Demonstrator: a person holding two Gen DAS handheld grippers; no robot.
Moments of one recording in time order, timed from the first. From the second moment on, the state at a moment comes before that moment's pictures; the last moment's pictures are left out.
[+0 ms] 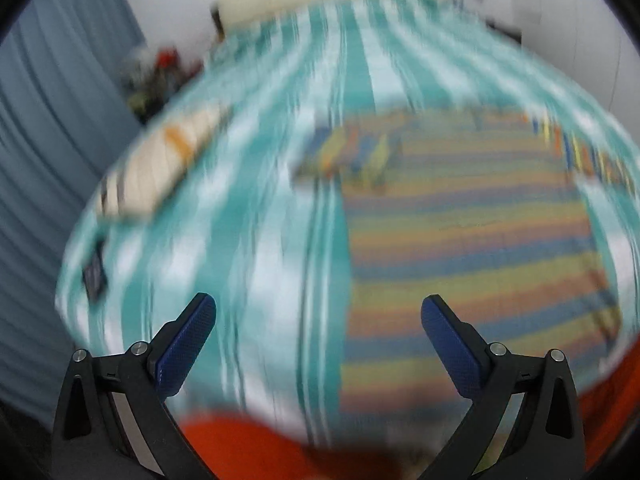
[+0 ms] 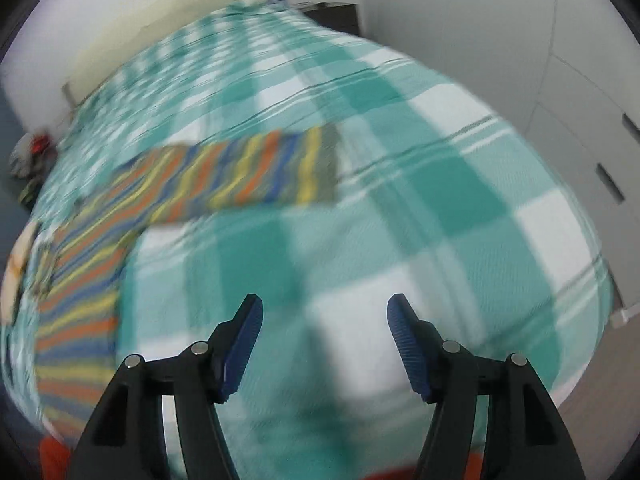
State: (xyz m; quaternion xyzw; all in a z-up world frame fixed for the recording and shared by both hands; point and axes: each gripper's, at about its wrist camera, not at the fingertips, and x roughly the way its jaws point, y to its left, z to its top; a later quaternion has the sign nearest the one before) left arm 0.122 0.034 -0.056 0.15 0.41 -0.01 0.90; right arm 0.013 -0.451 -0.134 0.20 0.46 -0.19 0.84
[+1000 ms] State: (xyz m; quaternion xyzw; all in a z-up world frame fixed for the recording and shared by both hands) left arm 0.356 0.258 -0.120 -0.18 0.48 0.11 0.85; right arm -0.010 -0.302 -0.155 0.17 0.46 -0.07 0.87
